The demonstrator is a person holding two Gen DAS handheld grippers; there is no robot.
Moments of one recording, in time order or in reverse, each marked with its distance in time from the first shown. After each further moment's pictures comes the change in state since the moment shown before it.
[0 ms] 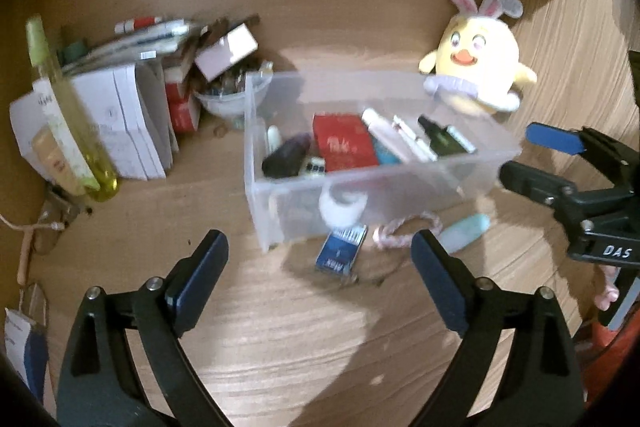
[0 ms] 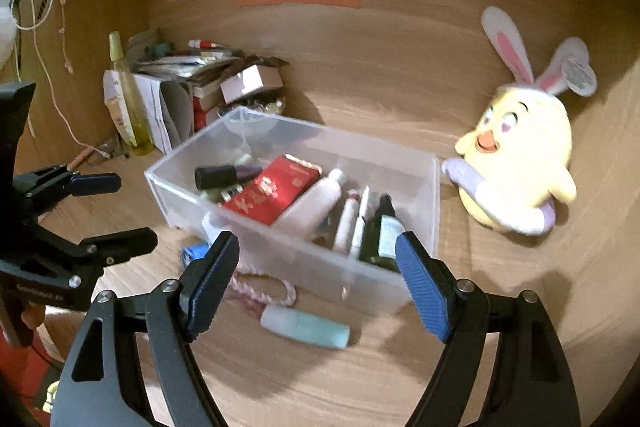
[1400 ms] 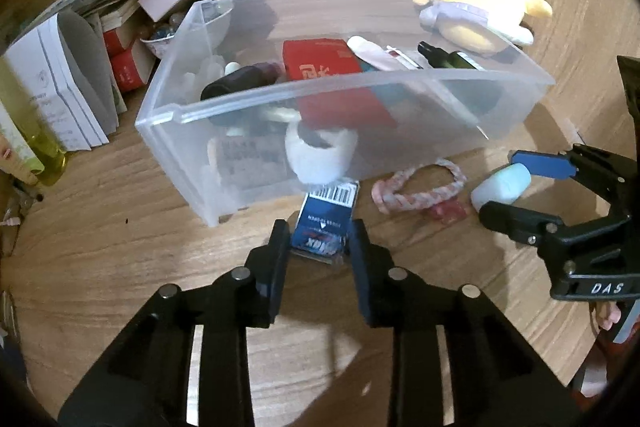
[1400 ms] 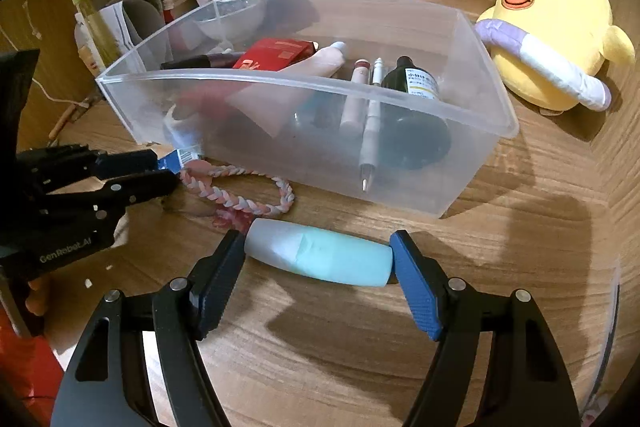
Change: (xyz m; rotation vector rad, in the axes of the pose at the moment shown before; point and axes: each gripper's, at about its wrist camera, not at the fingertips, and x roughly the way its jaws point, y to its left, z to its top) left arm 0.063 -0.017 -0.014 0.065 0.148 -0.023; right arm 0.063 -0.007 -0.055 0.122 0.236 0.081
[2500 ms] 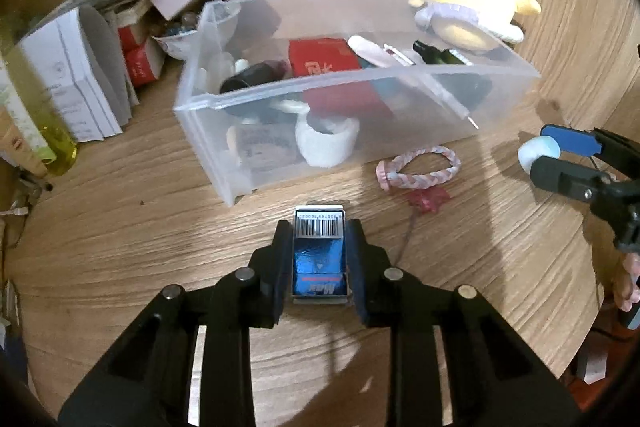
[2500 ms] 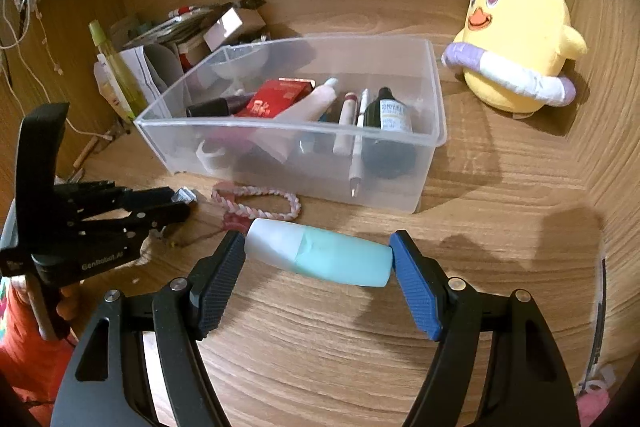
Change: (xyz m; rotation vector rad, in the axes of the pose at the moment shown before) left arm -0.017 0.004 -0.015 0.009 -0.027 0.001; right arm -0.048 -0.005 -0.006 0.063 -0.119 0.036
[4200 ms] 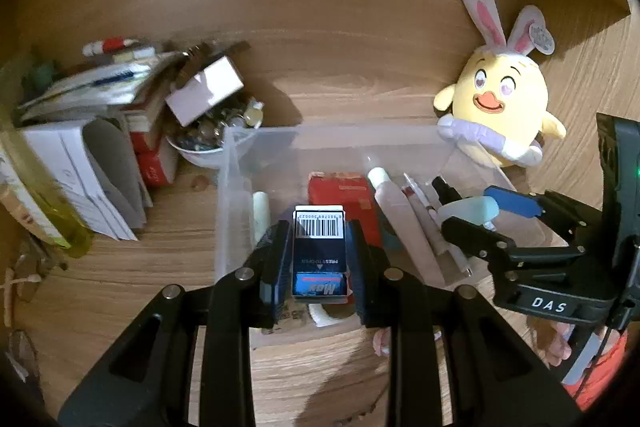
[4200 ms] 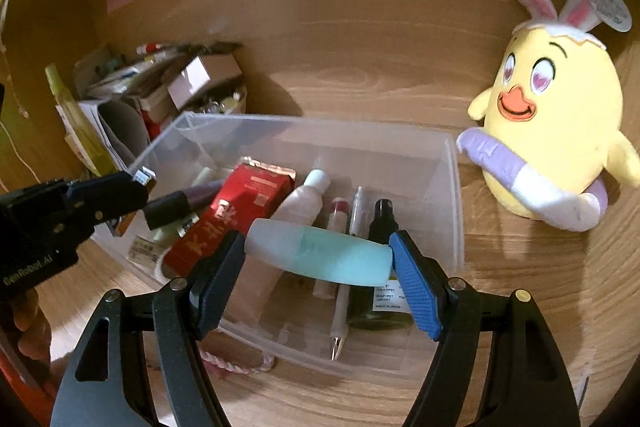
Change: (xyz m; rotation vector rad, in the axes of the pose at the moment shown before) left arm -0.008 0.016 0.093 -0.118 -0.153 -0.002; right arm 0.058 -0.008 0.088 -0.036 -0.041 -0.046
